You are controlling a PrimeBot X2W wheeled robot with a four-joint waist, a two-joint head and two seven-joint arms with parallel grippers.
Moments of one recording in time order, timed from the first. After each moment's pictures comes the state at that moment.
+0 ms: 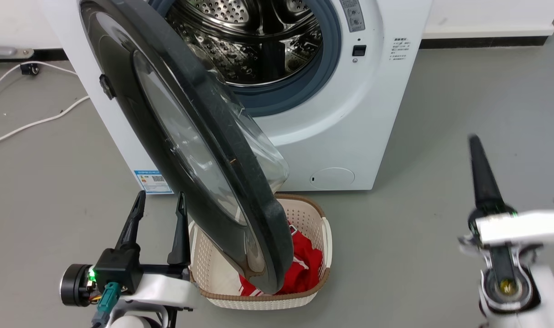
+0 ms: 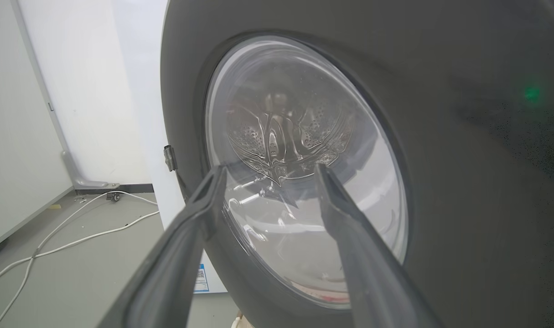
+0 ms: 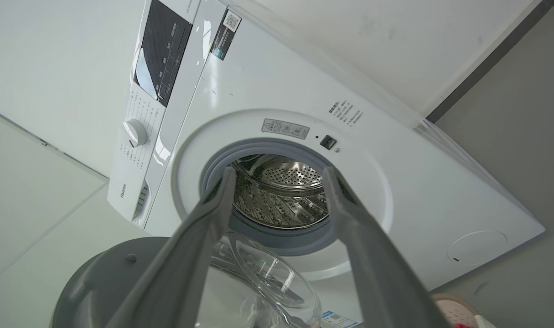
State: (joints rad) left arm -0.06 0.05 -0.03 0.04 -0.06 -0.04 -0.26; right arm -0.29 -0.14 0.07 0.22 1.19 0.13 -0.12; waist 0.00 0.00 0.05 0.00
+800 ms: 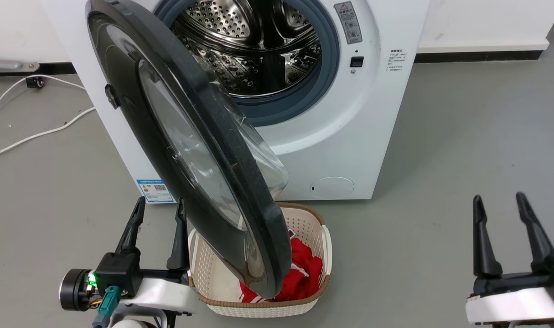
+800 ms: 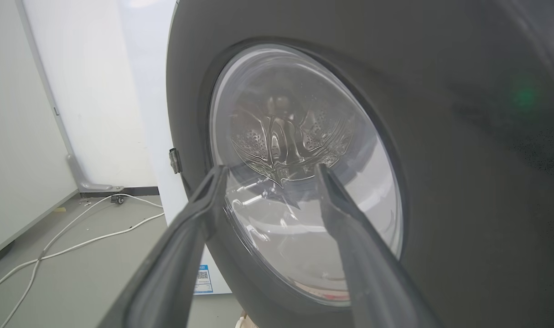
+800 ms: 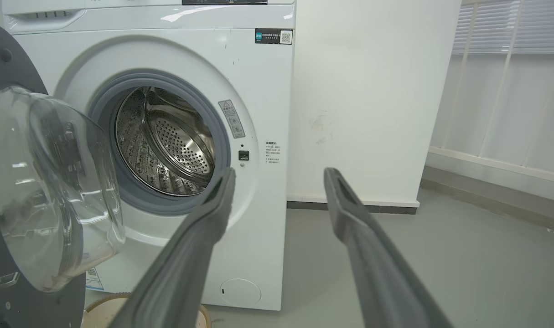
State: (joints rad) left arm -0.04 0.05 -0.02 0.06 -0.05 -0.04 -0.26; right arm 0.07 -0.05 -0.09 -0.14 0.03 0.13 -0.23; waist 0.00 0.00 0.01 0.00
